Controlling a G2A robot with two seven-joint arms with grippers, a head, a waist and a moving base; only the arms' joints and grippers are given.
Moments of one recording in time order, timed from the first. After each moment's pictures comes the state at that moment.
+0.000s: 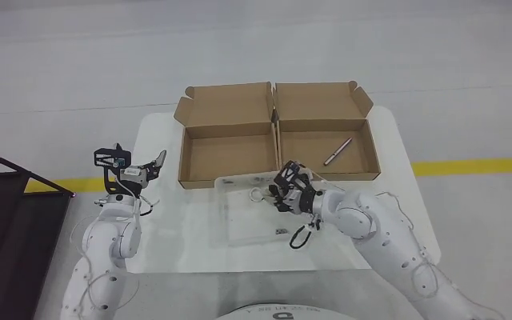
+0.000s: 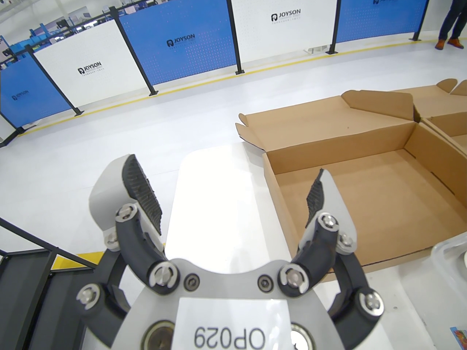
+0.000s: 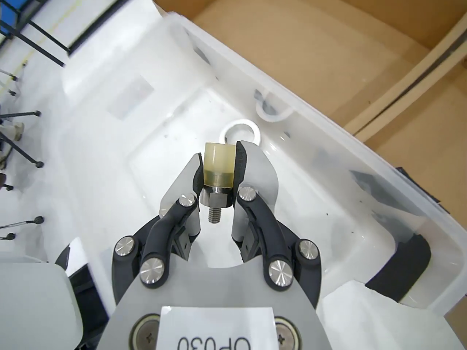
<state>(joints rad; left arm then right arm) 1.73 -1.15 -1.60 -1.80 1.33 0.00 0.00 -1.42 -1.09 1.06 -1.74 -0.76 -0.46 0.60</state>
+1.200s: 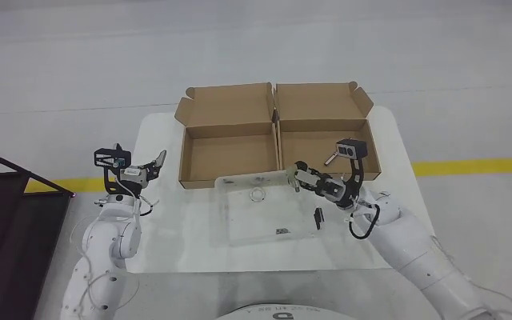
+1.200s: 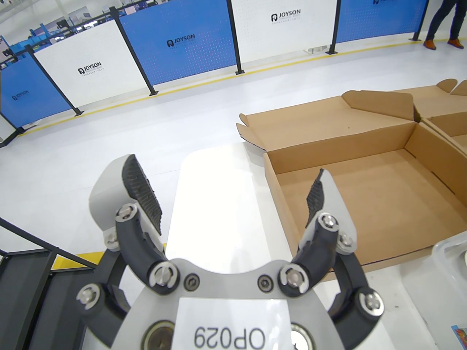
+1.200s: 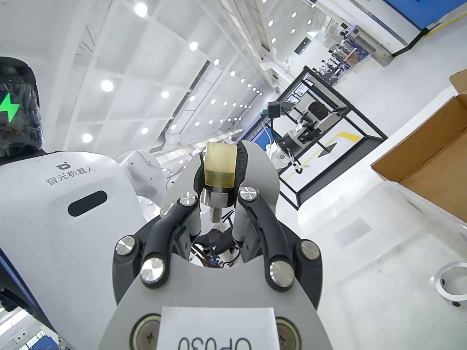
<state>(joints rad) 1.73 -1.15 -1.60 -1.80 1.33 0.00 0.00 -1.35 -1.02 1.03 -1.49 0.66 -0.97 0.85</state>
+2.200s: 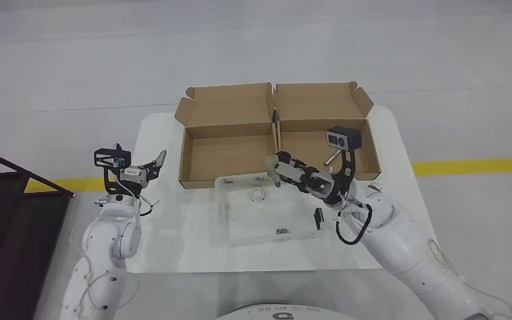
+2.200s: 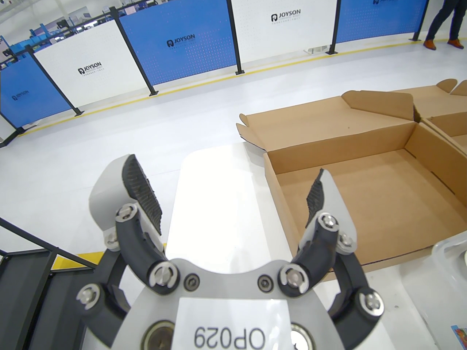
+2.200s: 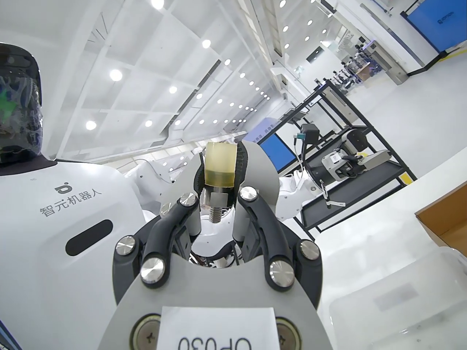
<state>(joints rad) 1.73 -1.15 -1.60 -1.80 1.33 0.00 0.00 -1.35 -1.06 1.04 -1.74 0.43 -0.82 0.60</state>
